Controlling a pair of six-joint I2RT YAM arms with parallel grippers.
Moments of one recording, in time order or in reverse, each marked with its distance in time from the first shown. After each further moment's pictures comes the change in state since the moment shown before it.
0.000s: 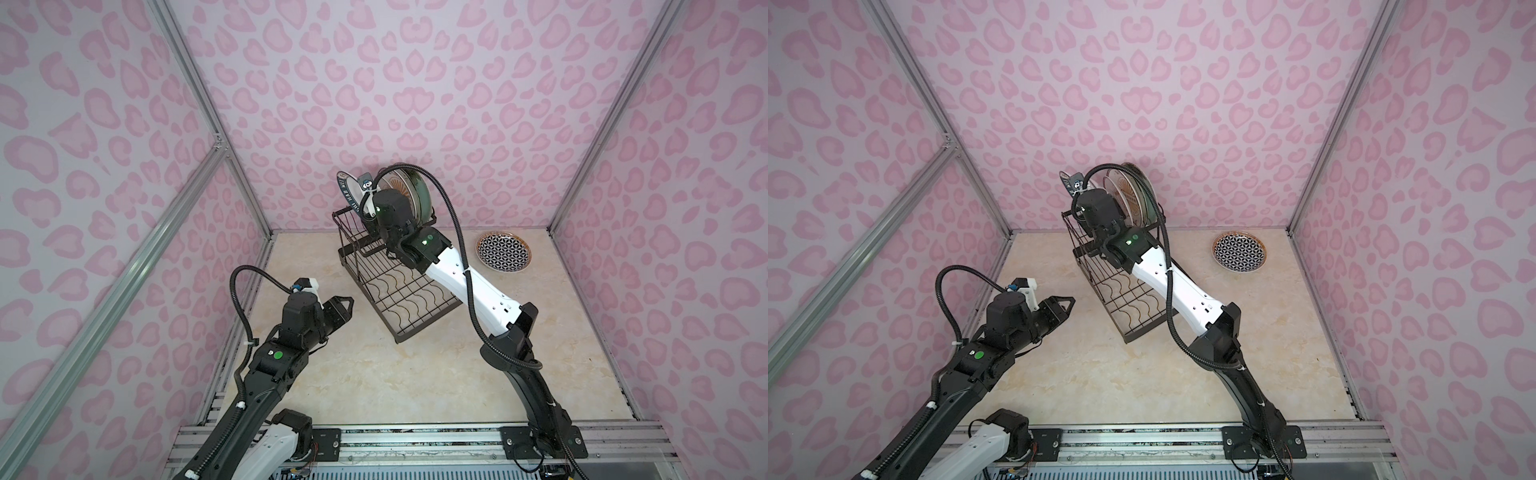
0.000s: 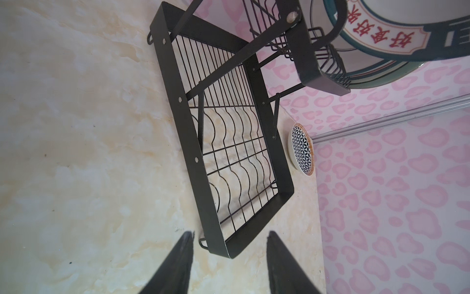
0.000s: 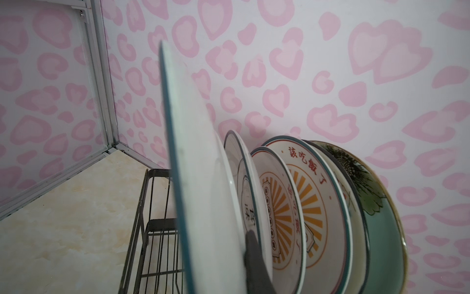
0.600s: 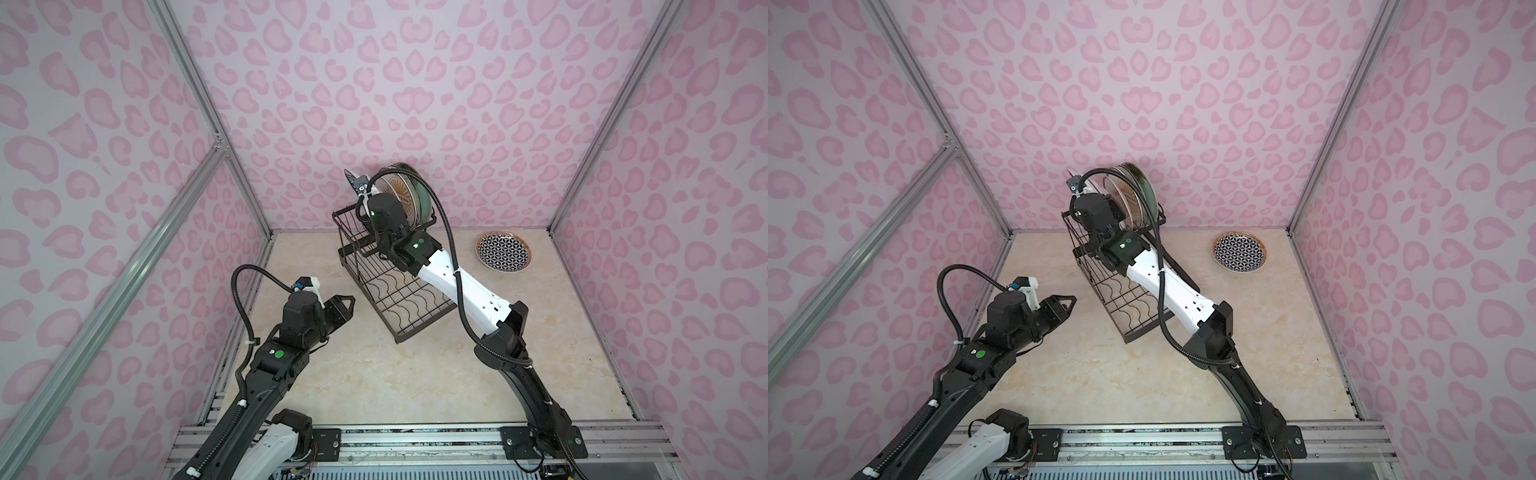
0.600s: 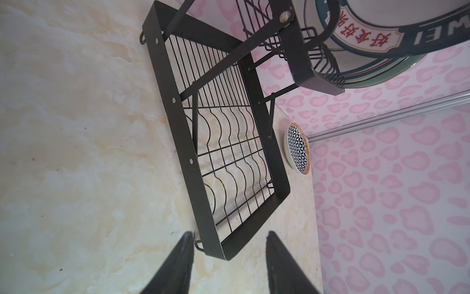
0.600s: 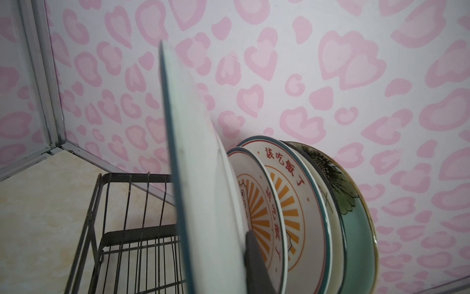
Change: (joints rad) left arm 0.000 0.006 -0.005 0.023 0.016 0.000; right arm 0.002 0.058 0.005 0.101 0.146 -0.100
